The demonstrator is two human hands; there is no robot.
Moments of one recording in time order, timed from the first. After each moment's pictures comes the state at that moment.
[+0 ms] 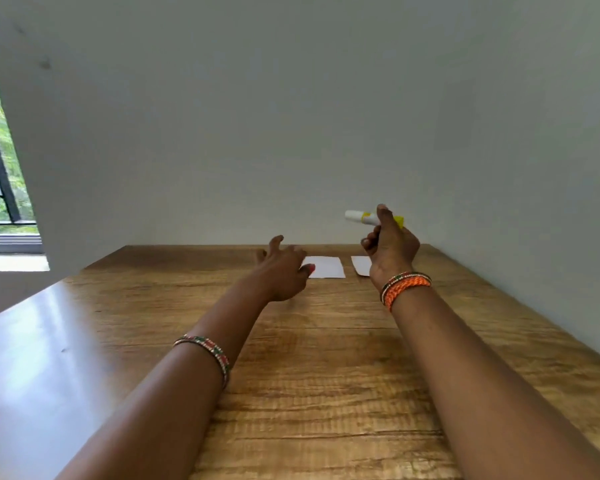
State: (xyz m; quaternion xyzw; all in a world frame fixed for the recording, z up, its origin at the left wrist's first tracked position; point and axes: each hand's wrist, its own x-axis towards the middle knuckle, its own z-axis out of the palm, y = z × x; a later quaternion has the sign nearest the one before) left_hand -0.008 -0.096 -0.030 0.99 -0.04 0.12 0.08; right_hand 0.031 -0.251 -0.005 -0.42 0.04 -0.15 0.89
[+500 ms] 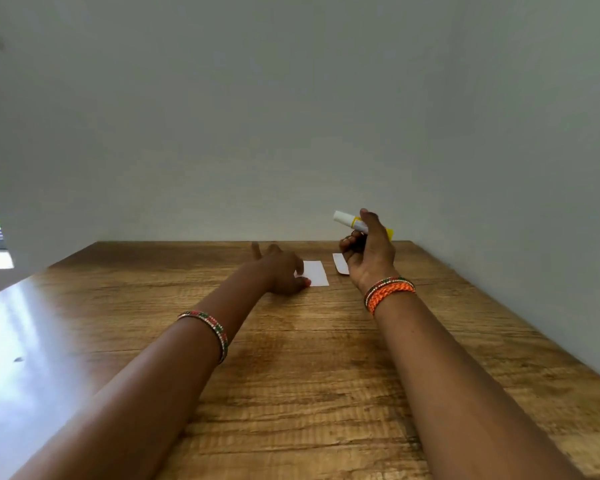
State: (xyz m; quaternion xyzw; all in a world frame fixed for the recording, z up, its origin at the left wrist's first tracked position) left_hand 0.031 -0.114 -0.028 1.00 -0.05 0.01 0.00; right_hand 0.038 -0.259 -0.010 -0.32 0.04 -0.03 0.95
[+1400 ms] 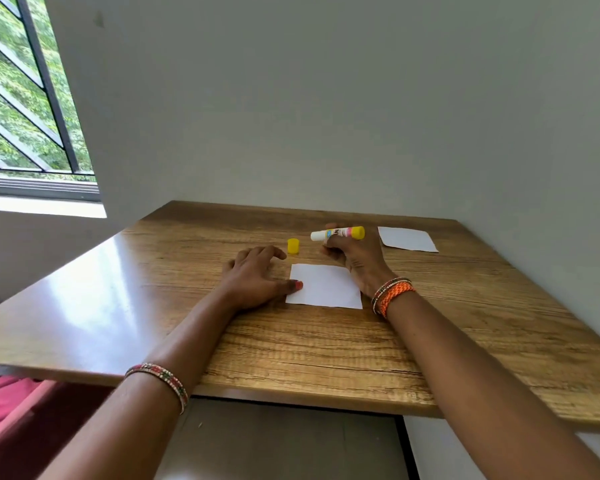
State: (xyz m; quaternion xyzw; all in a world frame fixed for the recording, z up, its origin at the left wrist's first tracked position) left_hand -0.108 -0.039 -0.057 0.96 0.07 0.10 0.25; right_hand -0.023 -0.202 -0.040 -0.63 -0.14 0.02 0.76
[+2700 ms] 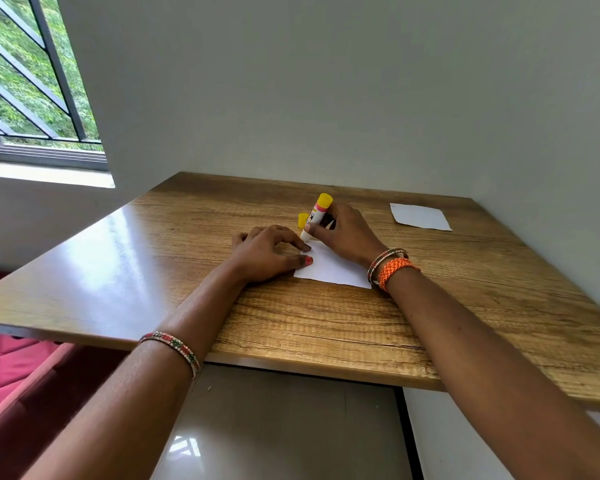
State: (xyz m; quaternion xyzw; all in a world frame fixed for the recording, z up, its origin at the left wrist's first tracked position) left_hand -0.106 -0.034 -0.062 0.96 0.03 0.10 0.25; right_hand -0.023 -0.185 -0.046 -0.86 -0.33 -0.09 0.39
